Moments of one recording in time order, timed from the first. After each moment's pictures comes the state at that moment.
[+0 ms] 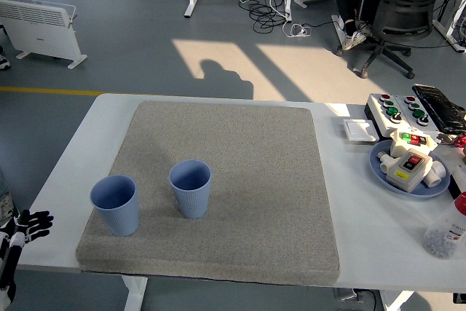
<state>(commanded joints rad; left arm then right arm) 0.35 0.23 -1.41 -1.59 1.19 0.28 -0.38 0.17 -0.19 0.63 0.20 -0.70 -0.24 -0.27</state>
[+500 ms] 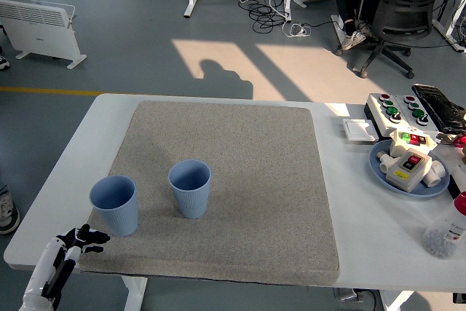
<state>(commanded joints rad) 0.31 0.28 -1.27 -1.61 1.26 0.25 -0.35 0.16 -0.19 0.64 0.21 -0.71 -0.24 -0.28</state>
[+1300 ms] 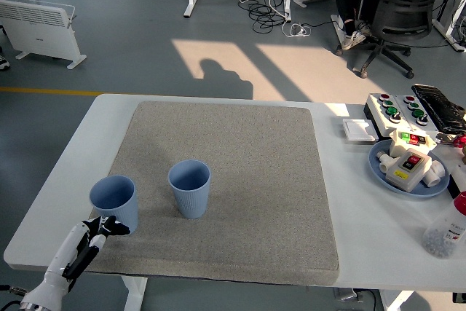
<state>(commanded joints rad) 0.15 0.35 -1.19 -1.50 1.30 0.20 -0.30 0.15 -0.18 0.63 0.21 -0.70 -0.24 -0.28</state>
